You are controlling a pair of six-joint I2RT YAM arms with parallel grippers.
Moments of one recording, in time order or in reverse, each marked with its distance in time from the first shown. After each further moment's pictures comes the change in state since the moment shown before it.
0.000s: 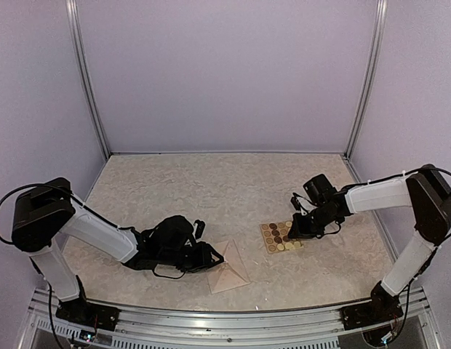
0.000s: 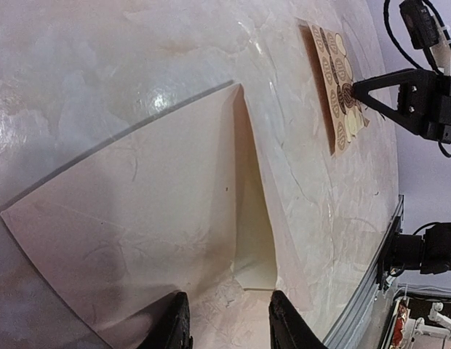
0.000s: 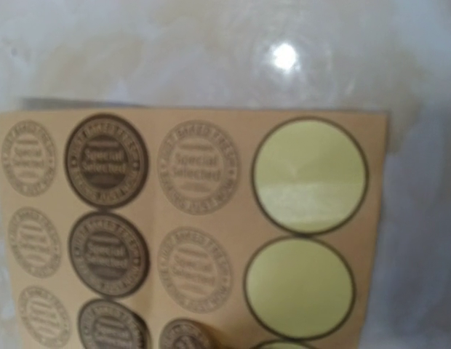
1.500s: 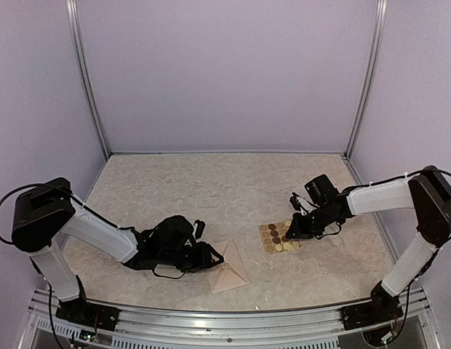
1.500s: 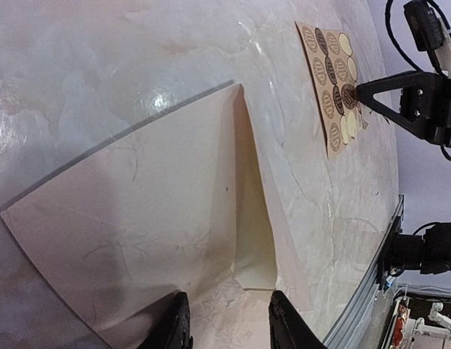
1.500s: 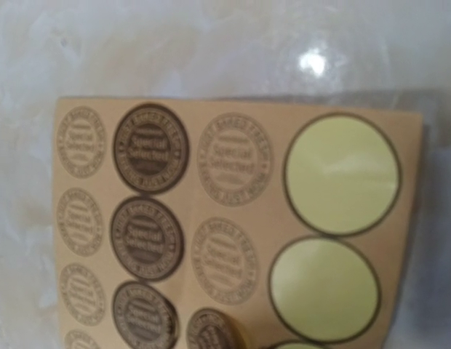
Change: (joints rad) left arm 0.000 0.000 0.000 0.000 0.000 0.000; right arm 0.000 -0.020 -0.029 0.048 -0.066 0.015
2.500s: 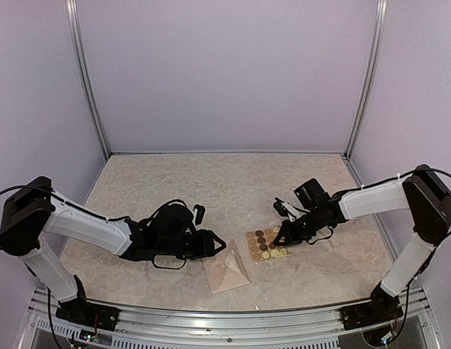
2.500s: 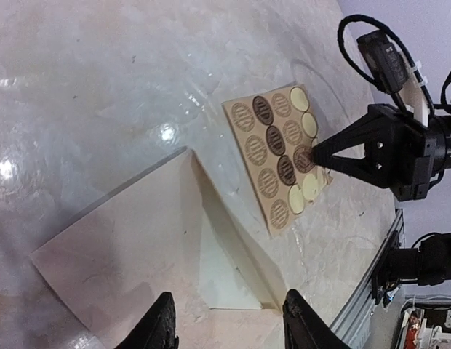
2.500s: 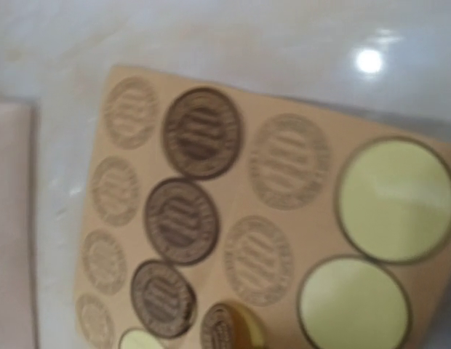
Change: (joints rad) left arm 0.000 -0.104 0.056 -0.129 -0.088 0.075; right arm 0.091 0.034 0.004 0.051 -0.112 -0.080
